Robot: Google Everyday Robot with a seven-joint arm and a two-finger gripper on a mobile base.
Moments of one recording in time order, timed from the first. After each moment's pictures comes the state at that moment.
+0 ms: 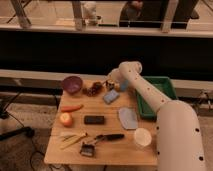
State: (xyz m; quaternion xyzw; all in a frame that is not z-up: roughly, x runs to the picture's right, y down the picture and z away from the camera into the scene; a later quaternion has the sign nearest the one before) arm 0.042 -0.072 0.984 -0.05 -0.22 -0.14 0.97
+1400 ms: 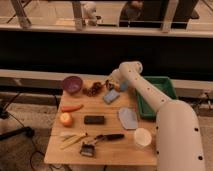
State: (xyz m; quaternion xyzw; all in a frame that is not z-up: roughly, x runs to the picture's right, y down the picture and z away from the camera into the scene) arm 0.051 -0.069 0.989 -0.06 -0.20 -0.14 0.97
